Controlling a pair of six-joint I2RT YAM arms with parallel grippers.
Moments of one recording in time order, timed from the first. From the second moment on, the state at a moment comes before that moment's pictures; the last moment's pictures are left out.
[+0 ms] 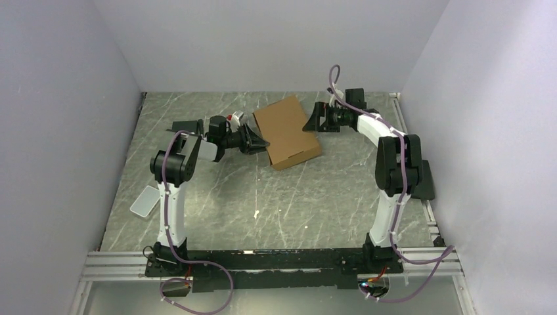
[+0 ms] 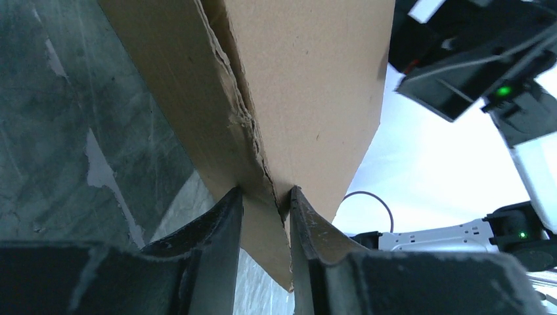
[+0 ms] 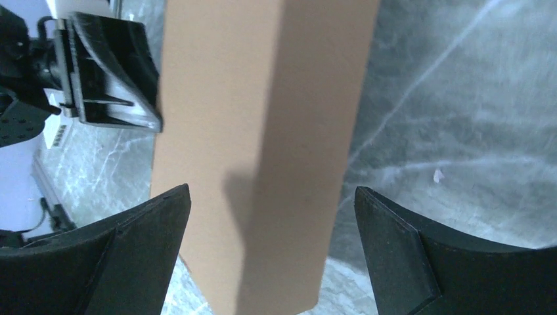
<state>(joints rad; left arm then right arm) -0.25 2.24 1.17 0.67 0.94 -1.04 0.11 1.98 1.48 -0.28 -0.72 0.15</state>
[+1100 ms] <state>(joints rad) -0.25 2.22 1.19 0.59 0.91 -1.03 0.14 1.96 1.36 -0.14 -0.79 0.29</state>
